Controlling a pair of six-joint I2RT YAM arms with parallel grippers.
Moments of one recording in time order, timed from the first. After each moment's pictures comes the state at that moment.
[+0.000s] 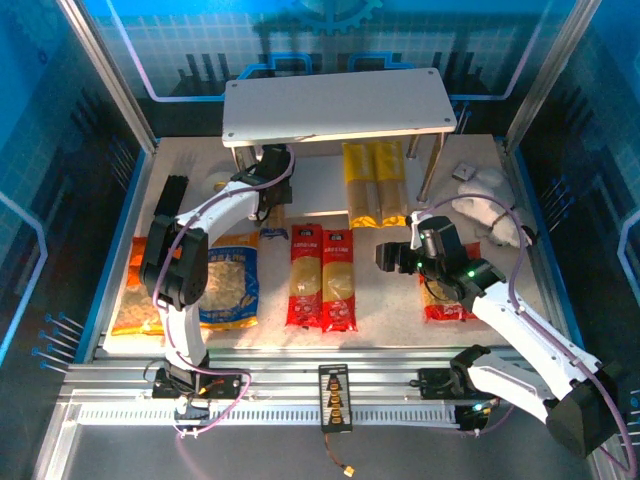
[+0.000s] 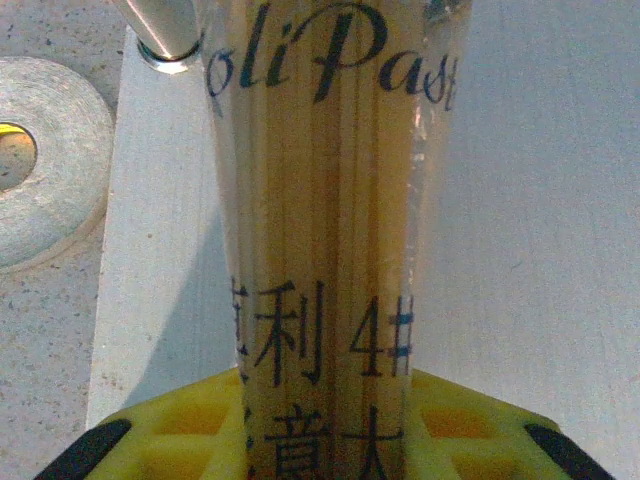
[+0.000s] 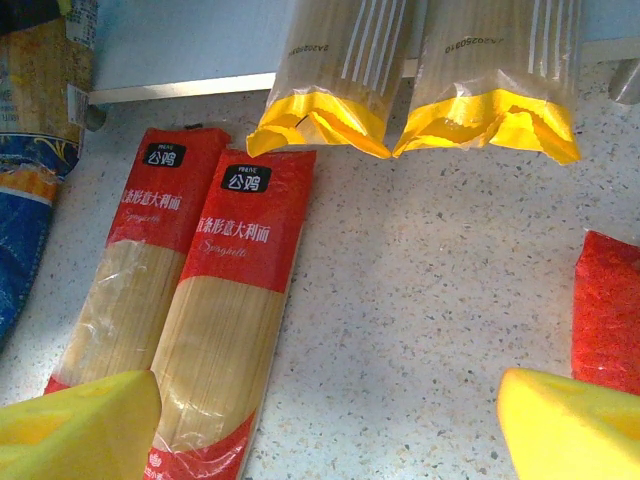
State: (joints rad) left arm -0.34 1.92 1.48 -0.49 -0.30 -0.40; right arm 0.48 0.97 0.75 -0.51 0.00 0.40
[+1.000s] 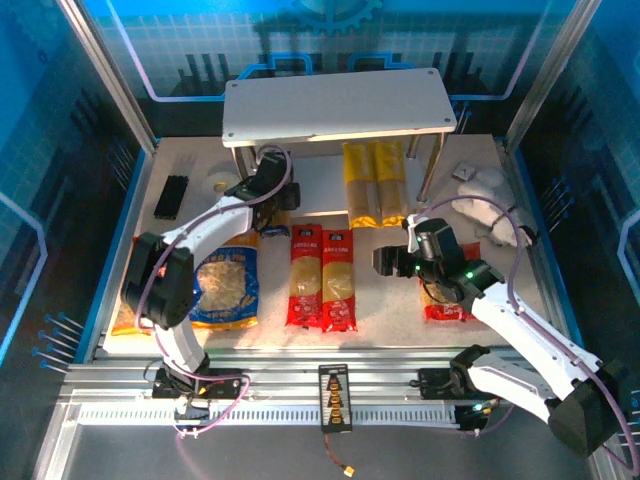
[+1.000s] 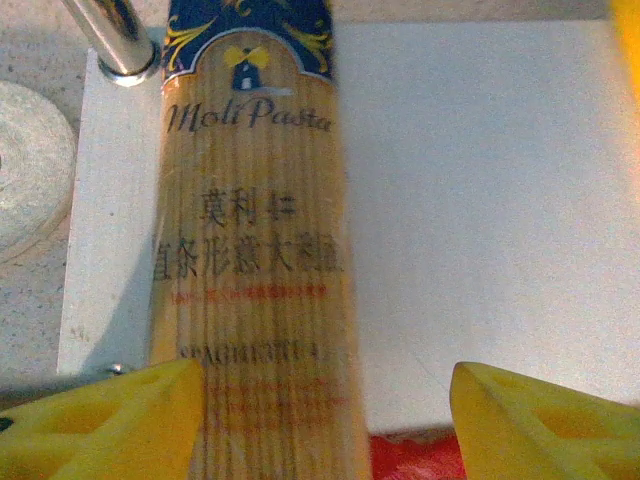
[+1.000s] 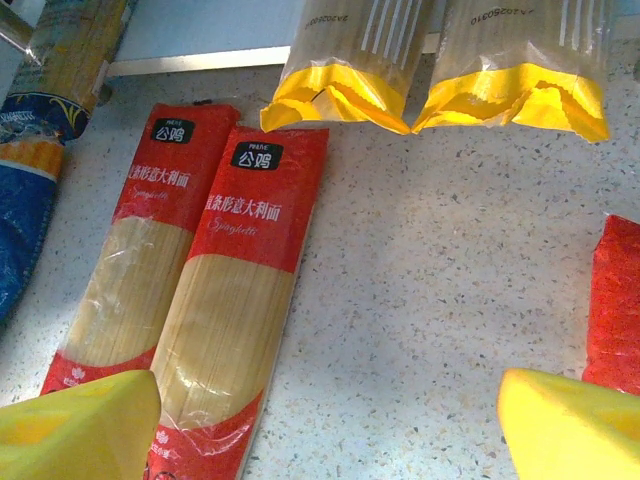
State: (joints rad) left arm -0.41 1.72 1.27 -0.35 -0.25 -0.40; right arm 0.52 0.97 0.75 -0.54 0.00 0.40
